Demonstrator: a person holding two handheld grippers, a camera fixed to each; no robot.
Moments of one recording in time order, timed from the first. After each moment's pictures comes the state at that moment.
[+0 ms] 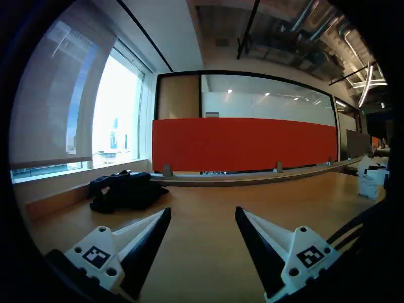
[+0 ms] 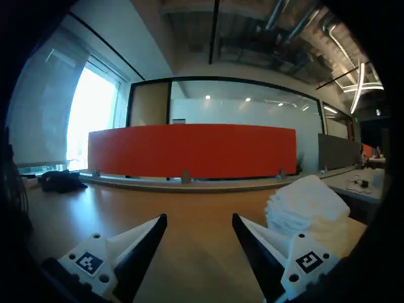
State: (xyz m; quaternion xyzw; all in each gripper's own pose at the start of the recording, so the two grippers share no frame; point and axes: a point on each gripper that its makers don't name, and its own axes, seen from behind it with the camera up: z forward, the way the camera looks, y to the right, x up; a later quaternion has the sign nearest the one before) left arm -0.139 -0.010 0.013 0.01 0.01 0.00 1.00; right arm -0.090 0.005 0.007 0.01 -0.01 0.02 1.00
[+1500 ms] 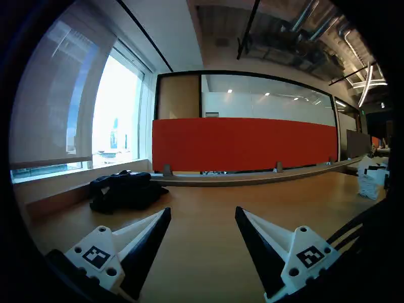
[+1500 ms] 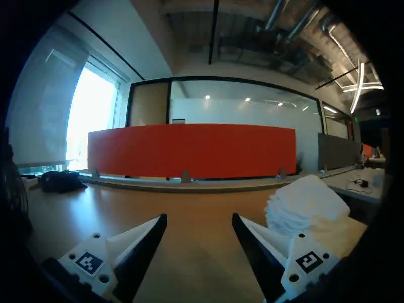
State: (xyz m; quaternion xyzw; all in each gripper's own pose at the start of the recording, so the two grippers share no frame) left arm -0.134 -0.011 0.012 0.01 0.01 0.00 1.00; right arm -0.091 0.006 0.007 0.01 -0.01 0.02 1.00
